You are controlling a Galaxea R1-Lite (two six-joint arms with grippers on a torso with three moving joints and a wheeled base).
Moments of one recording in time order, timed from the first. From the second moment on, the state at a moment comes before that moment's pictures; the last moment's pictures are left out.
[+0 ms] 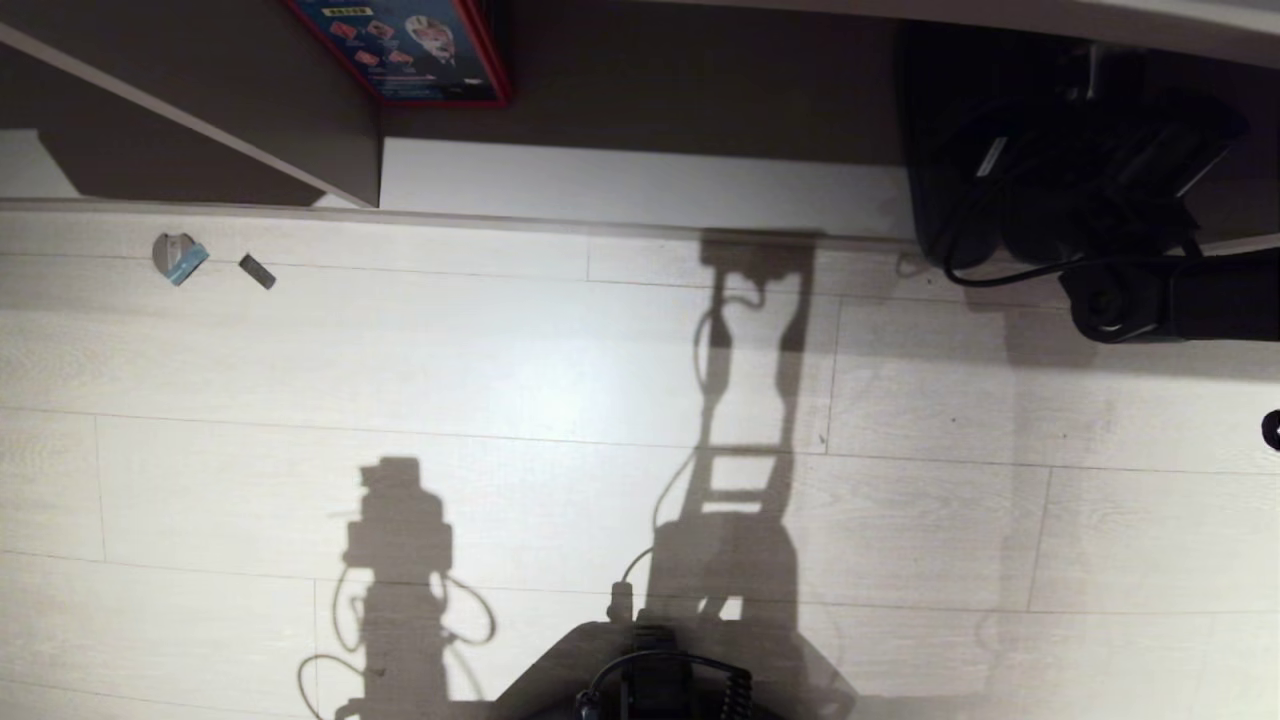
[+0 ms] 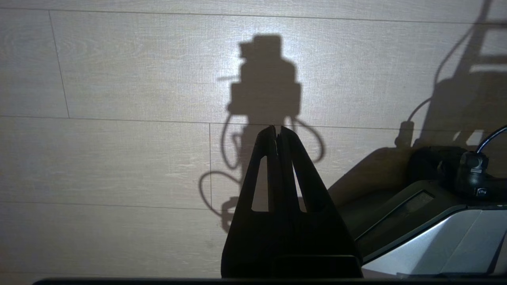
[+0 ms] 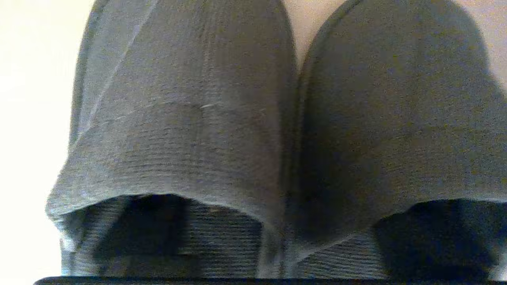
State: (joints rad) left arm 0.00 0.00 0.00 0.00 0.00 -0.01; right arm -0.06 2.17 -1.78 -0.94 0.03 -0.13
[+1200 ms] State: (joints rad) left arm 0.00 0.00 0.00 0.00 0.00 -0.01; right arm -0.06 1.89 -1.31 -0.94 0.11 -0.13
